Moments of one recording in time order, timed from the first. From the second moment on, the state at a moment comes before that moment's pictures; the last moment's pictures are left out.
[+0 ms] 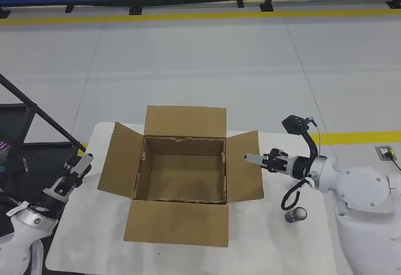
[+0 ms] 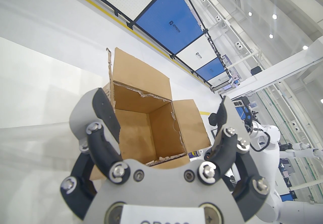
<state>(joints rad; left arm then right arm) 1.38 -1.22 -1.95 -1.94 0.14 -0.24 -0.62 -0.86 -1.29 1.53 -1.81 -0.54 0.08 1.27</state>
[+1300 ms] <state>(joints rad) 1.36 -1.22 -1.92 -1.91 0.13 -0.23 -0.52 -1.37 -1.23 1.63 -1.98 -1.15 -0.03 1.21</state>
